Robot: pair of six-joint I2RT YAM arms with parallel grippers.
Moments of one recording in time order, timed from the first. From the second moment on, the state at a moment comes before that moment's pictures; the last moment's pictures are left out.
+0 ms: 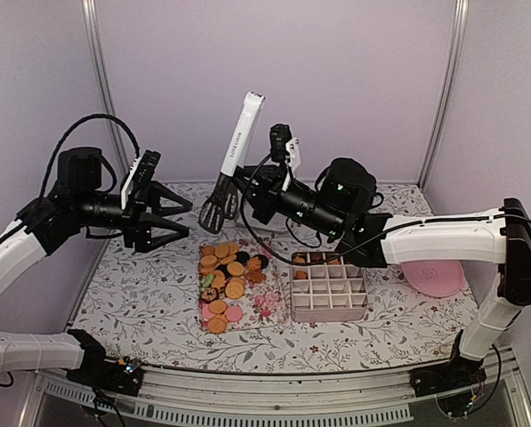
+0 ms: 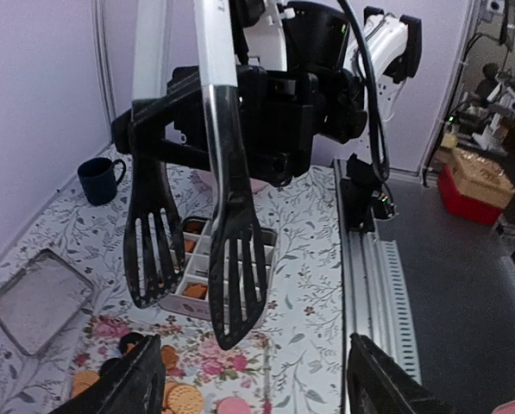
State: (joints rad) left arm -0.48 0.98 1.02 -0.40 0.90 0.25; right arm 1.05 1.69 1.23 0.71 -0.10 0.20
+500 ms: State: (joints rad) left arm -0.43 0.97 0.86 -0.20 1.07 -0.08; right arm 1.06 1.75 1.23 0.82 -0.20 0.22
